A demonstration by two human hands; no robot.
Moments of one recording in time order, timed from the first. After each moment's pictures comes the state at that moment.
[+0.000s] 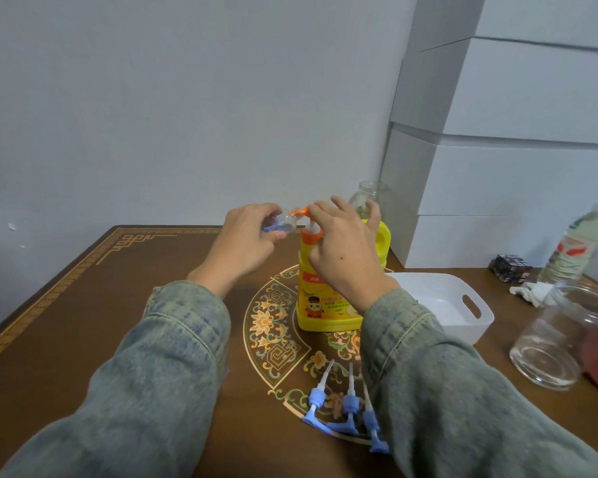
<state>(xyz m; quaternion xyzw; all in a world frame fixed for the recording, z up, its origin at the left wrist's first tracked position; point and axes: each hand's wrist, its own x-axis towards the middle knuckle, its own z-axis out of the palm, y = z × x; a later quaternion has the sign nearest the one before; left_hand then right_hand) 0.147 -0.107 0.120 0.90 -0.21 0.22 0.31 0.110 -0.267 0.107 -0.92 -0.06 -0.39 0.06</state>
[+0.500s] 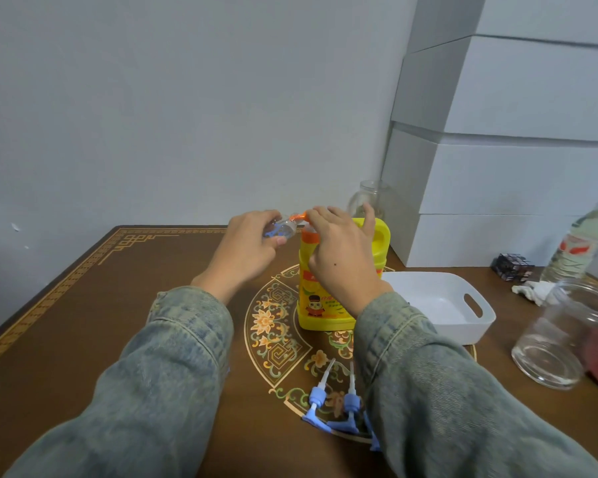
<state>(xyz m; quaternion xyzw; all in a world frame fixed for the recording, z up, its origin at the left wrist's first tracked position) 0.142 -0.110 0.114 0.90 -0.20 0.21 0.31 0.109 -0.263 0.101 -0.93 -0.05 -0.37 0.06</state>
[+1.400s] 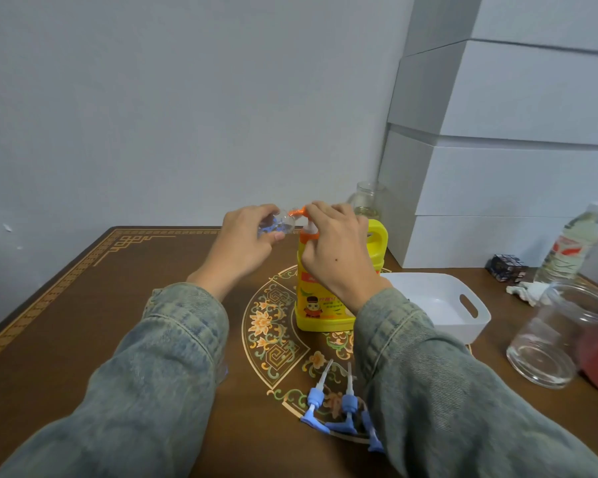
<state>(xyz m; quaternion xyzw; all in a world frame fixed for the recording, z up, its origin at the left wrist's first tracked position) 0.143 -0.108 0.120 0.90 -0.21 0.22 0.32 0.115 -0.261 0.103 -0.91 -0.06 -0.39 0.10</state>
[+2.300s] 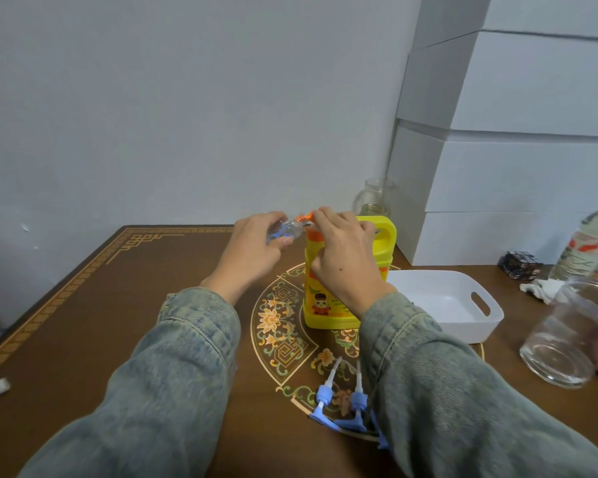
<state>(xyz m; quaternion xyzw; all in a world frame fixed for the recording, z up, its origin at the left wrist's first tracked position) 0.139 -0.109 0.110 0.90 -0.19 0.20 0.34 0.114 -0.260 0.092 -0.92 -0.07 -0.37 0.06</state>
